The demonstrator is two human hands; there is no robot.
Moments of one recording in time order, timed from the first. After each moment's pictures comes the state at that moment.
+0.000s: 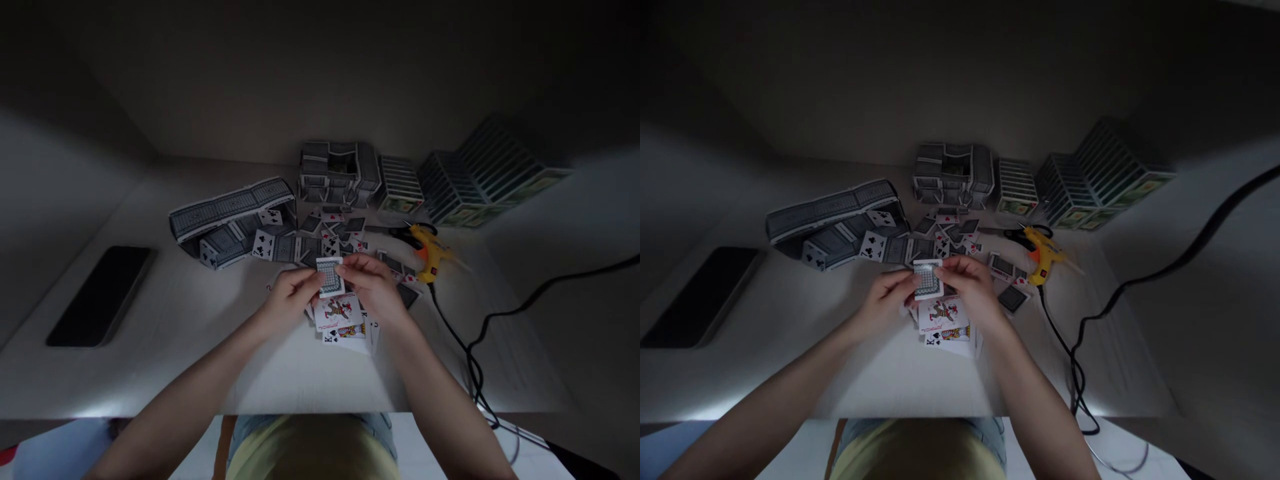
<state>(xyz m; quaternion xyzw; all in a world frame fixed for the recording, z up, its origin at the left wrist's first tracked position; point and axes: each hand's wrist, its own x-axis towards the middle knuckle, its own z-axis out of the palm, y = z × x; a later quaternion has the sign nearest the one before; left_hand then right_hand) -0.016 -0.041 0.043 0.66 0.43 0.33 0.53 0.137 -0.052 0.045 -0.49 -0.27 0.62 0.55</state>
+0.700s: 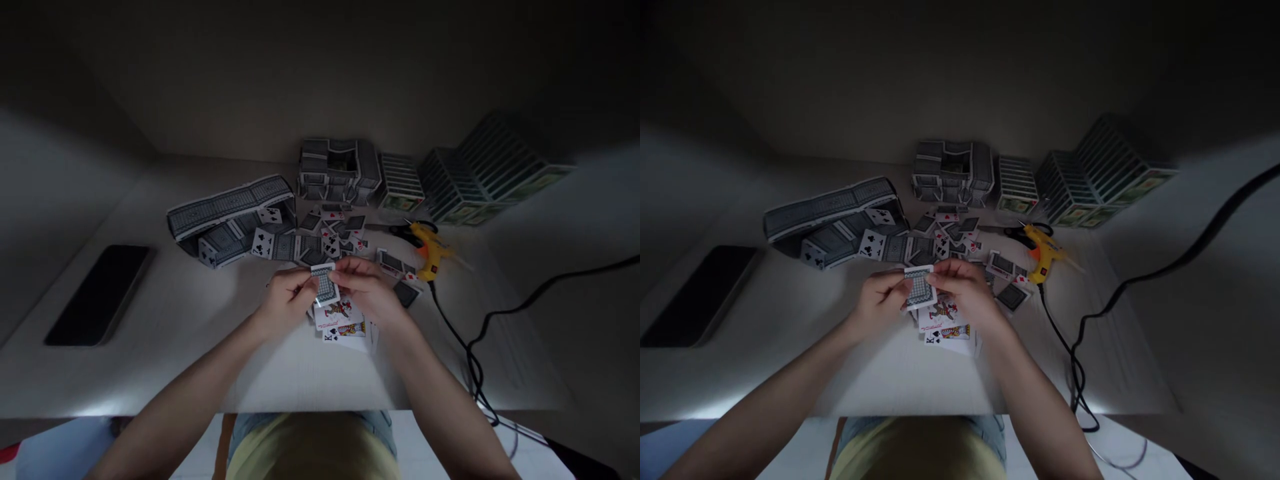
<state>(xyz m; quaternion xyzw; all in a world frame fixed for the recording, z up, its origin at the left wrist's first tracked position) -0.019 -0.043 0.044 0.72 0.41 0.38 0.41 0.132 -0.055 0.049 -0.46 -0.25 0.68 0.50</state>
